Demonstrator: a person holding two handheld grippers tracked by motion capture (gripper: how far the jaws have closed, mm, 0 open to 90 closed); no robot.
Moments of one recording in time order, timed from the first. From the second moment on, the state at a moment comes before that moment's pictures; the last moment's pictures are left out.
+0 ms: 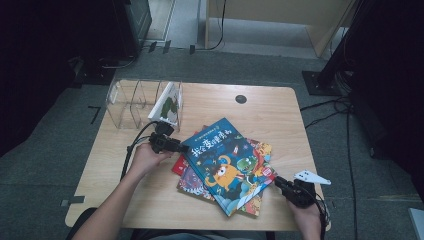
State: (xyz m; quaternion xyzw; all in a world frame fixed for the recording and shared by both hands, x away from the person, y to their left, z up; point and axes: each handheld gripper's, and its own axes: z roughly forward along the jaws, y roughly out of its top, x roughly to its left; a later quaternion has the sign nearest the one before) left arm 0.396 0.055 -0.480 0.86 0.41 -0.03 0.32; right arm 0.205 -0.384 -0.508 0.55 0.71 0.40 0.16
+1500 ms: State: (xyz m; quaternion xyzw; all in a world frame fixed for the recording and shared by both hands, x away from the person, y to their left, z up) left arm 0.319 0.076 -0.471 0.84 0.43 -0.05 0.32; right arm 0.274 -0.378 -0.508 0.56 0.70 0.41 0.15
